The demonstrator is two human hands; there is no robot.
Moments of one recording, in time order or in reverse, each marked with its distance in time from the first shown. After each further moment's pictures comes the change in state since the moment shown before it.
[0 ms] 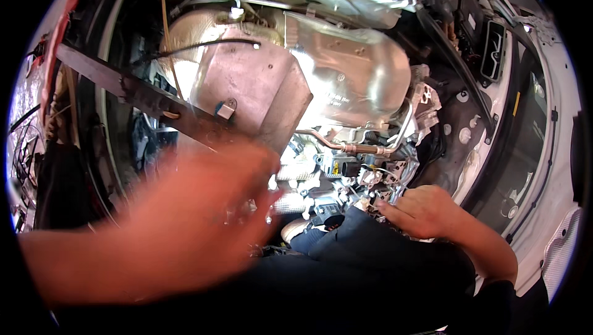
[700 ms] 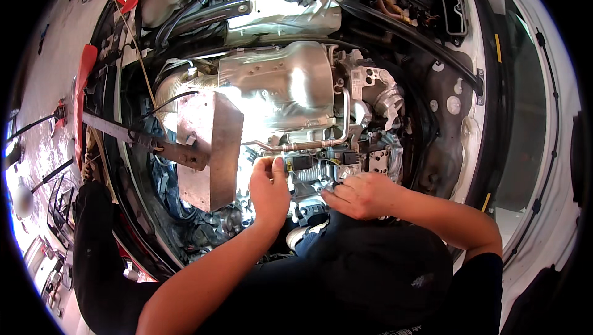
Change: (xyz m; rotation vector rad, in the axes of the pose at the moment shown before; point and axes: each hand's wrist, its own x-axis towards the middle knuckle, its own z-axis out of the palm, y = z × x) left_hand 0.124 -0.001 0.213 -0.642 0.834 -0.291; right_hand -0.027 -0.002 0.091 -0.155 0.403 -0.004
